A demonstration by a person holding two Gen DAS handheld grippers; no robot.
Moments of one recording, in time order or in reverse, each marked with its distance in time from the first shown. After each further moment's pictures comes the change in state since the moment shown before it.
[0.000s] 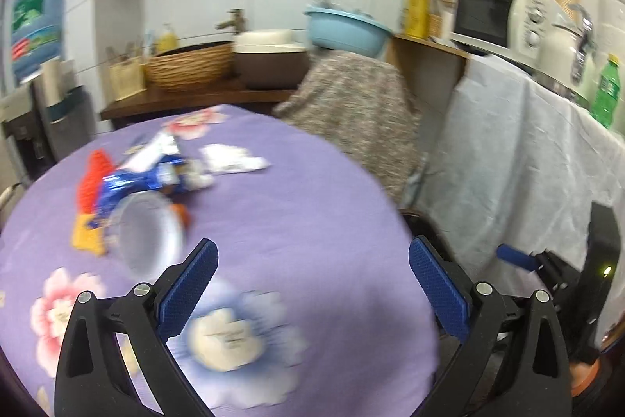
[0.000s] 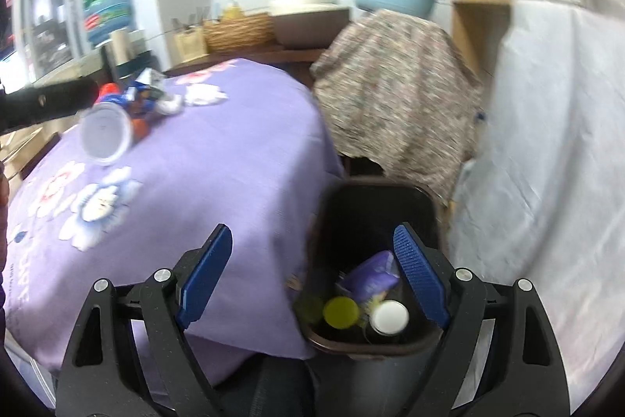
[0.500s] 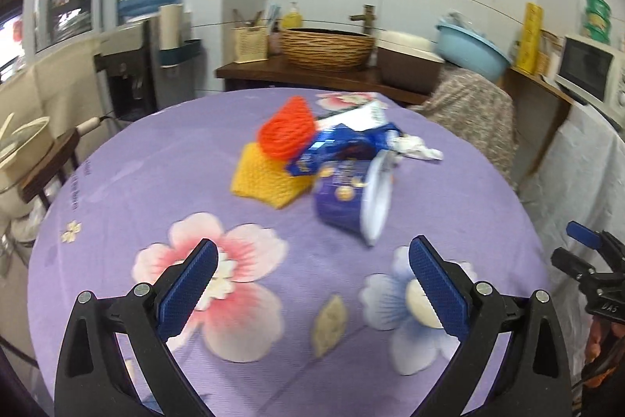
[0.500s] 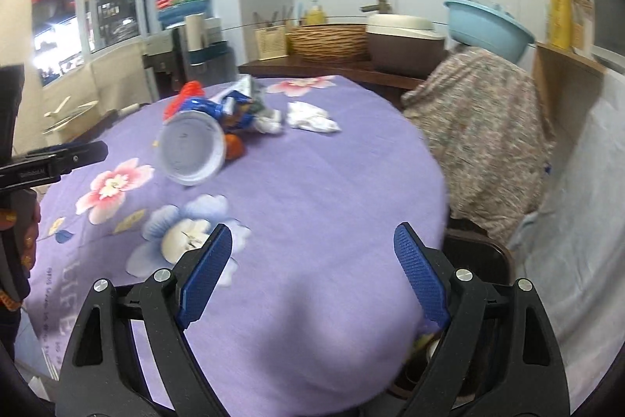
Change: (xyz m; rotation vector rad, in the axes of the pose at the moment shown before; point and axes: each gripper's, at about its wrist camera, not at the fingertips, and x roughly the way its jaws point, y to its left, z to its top) left arm -0.041 0.157 -0.040 -0.226 0.005 0.279; right arm 0.019 0.095 0.048 -0.155 -0.004 0.185
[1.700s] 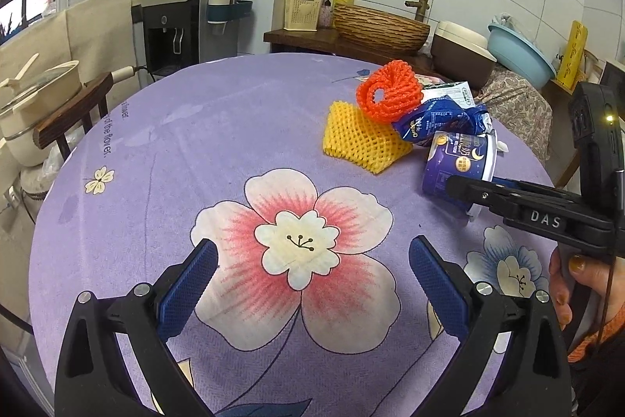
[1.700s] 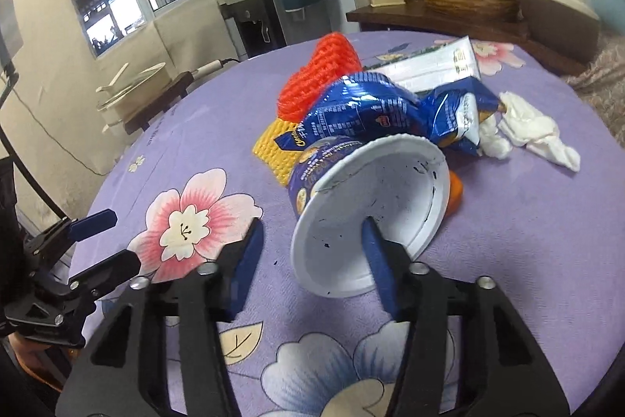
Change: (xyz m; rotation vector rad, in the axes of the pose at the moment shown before) left arm 0.021 0.076 -0.025 -0.117 0.086 0.042; right arm 0.163 0.135 0.069 -0.038 0.225 0.339
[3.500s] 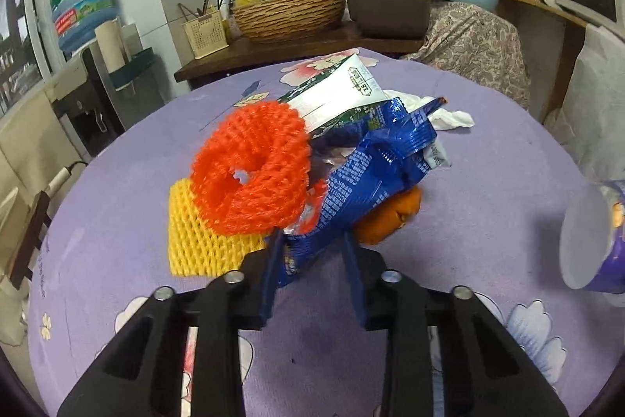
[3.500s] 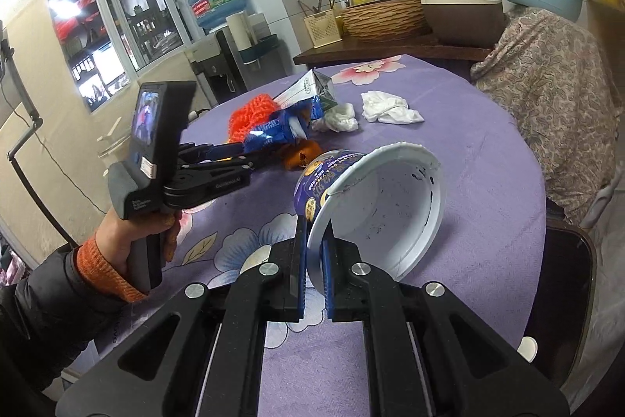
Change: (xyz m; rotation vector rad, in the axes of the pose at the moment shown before) left arm 0.079 -0.127 0.047 0.361 0.027 -0.011; right arm -0.154 -0.070 -0.084 0.133 -0.175 -0.069
